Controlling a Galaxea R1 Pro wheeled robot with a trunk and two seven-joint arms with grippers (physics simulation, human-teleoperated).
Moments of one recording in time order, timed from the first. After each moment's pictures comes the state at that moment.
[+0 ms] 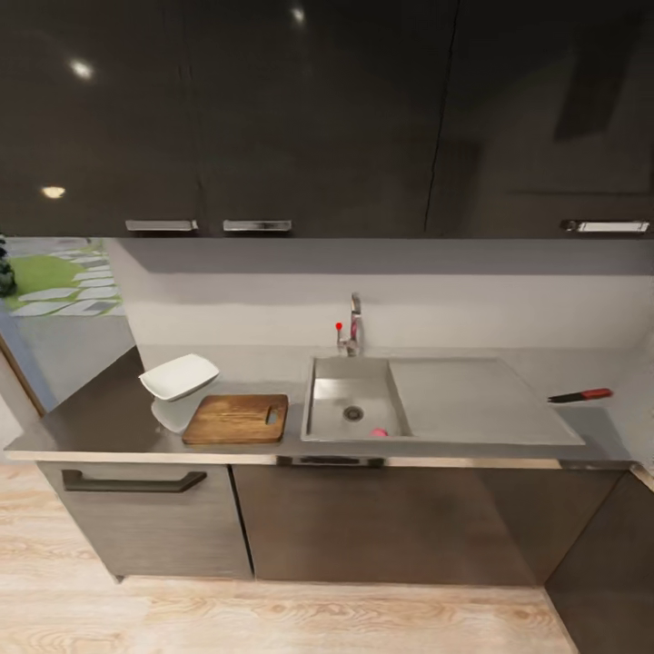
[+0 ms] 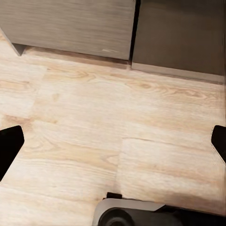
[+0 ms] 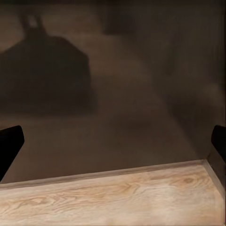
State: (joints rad) left arm 0.40 -0.04 0.14 -0.93 0.04 -0.41 -0.01; right arm 0.20 -0.18 0.36 -0.95 -0.23 -0.68 -0.40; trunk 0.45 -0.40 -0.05
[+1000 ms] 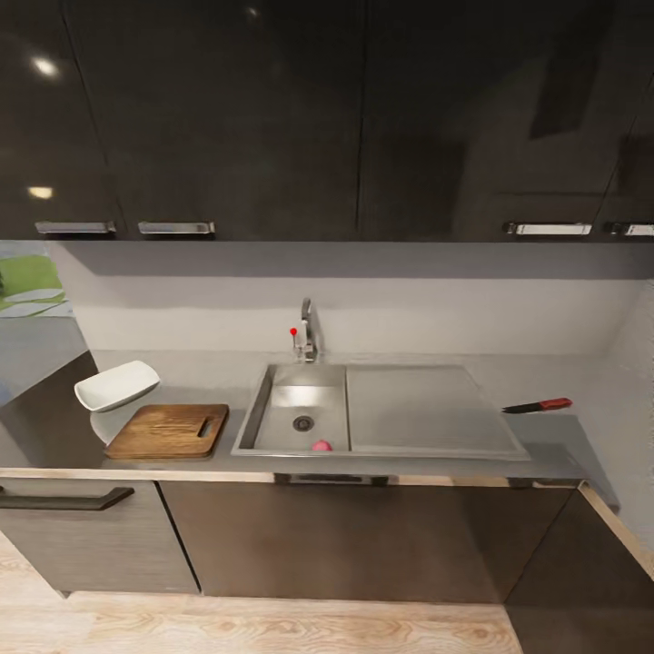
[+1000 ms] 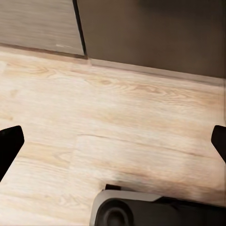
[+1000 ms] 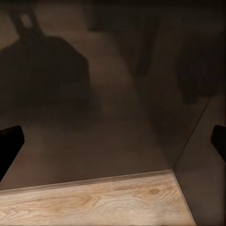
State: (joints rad) left arm 0.40 -0.05 0.14 -0.90 0.03 -0.41 -0.02; right arm 0.20 -0.18 0.36 -0.93 -0.23 -0.68 -0.40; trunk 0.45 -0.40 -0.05
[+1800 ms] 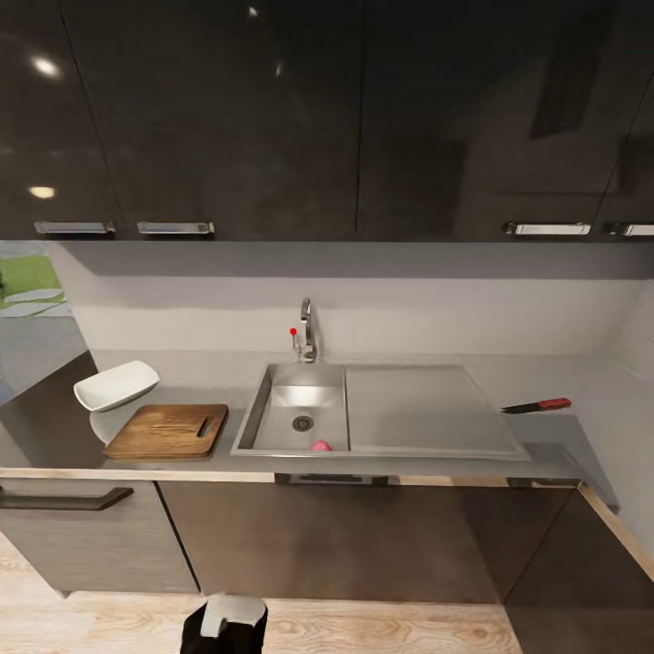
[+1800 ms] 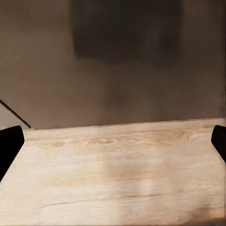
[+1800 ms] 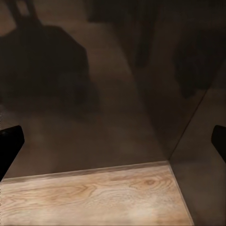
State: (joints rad) left arm 0.21 -0.14 -0.09 -1.55 -0.14 0.40 -0.01; right arm 0.20 -0.17 0.36 -0.89 -0.23 -0.68 -0.40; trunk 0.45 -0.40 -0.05
